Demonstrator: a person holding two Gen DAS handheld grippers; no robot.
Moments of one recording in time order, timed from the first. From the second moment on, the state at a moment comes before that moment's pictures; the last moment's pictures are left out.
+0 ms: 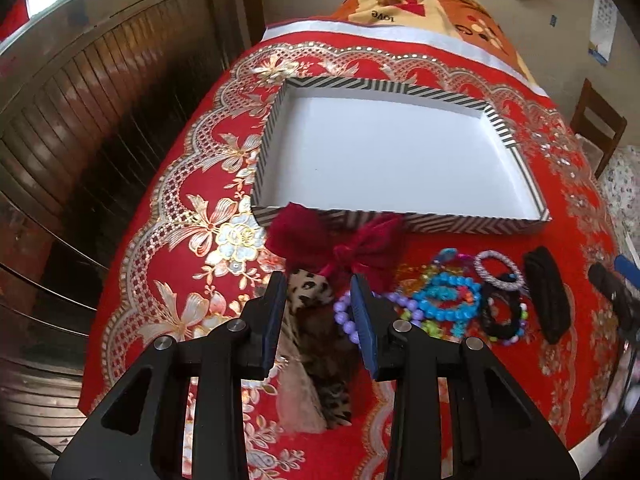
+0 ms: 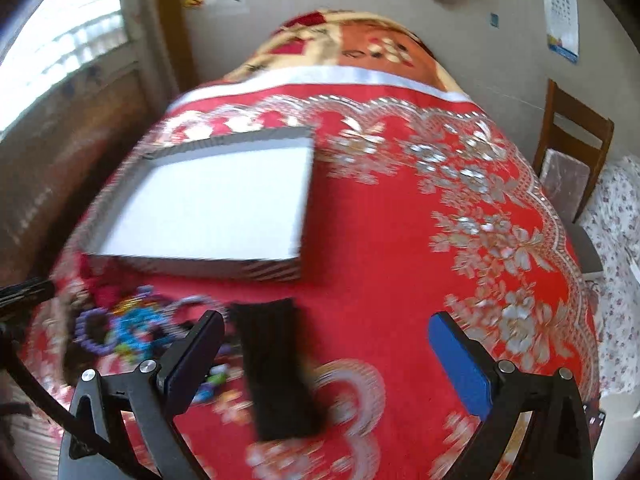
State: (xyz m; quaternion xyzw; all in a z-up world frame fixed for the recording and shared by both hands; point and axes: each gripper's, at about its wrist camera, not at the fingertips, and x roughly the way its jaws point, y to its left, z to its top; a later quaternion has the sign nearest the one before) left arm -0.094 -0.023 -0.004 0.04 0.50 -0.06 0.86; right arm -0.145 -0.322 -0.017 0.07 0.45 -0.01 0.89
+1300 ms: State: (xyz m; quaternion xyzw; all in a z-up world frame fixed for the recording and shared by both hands) left arm -0.144 -0.027 0.015 0.01 0.49 -0.05 0.87; right arm -0.183 -0.246 0.028 0.07 0.43 0.03 0.90
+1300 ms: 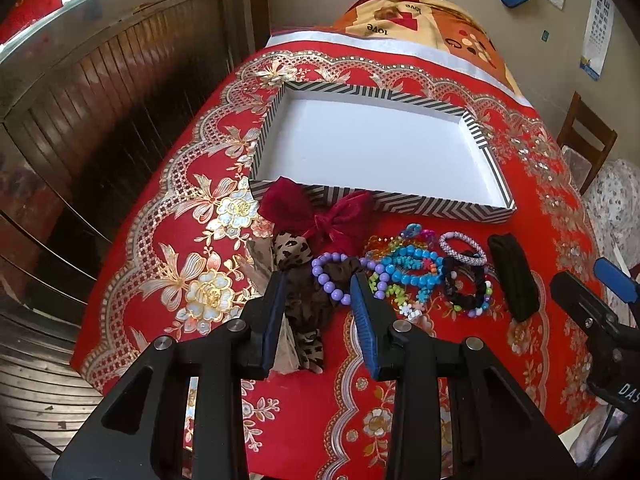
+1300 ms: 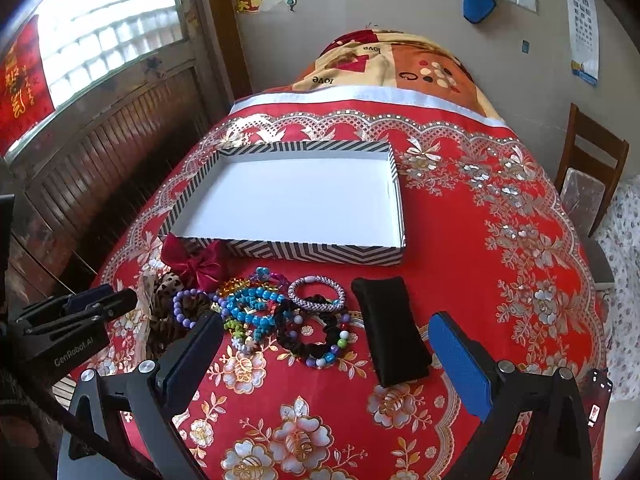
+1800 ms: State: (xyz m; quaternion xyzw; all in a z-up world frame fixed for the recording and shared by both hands) left arm -0.144 -0.045 0.009 0.03 0.50 -0.06 0.86; right arm -0.187 -0.255 0.021 0.05 0.44 0.02 0.90
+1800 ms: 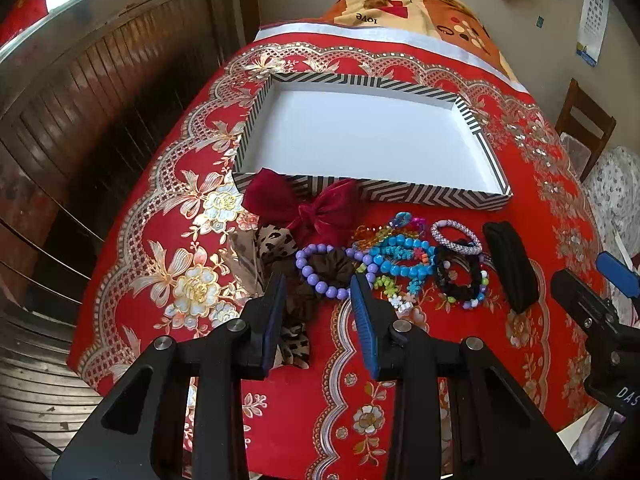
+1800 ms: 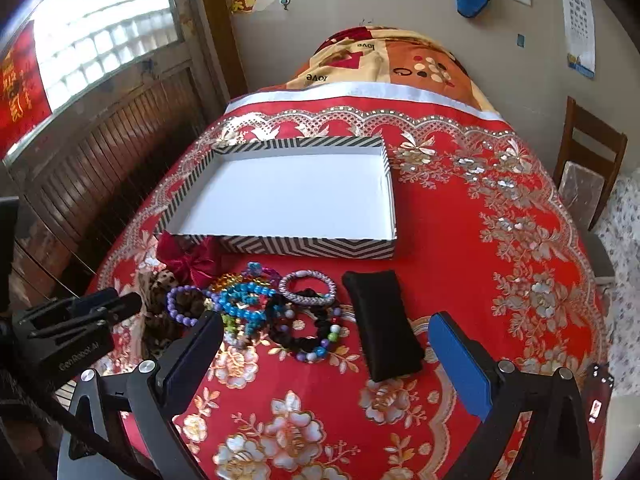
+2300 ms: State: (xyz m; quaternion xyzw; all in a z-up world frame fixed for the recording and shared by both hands) left arm -0.144 -0.054 0.007 0.04 0.50 -0.05 0.87; right arm -0.185 -0.262 0.018 0.05 0.44 0.02 0.90
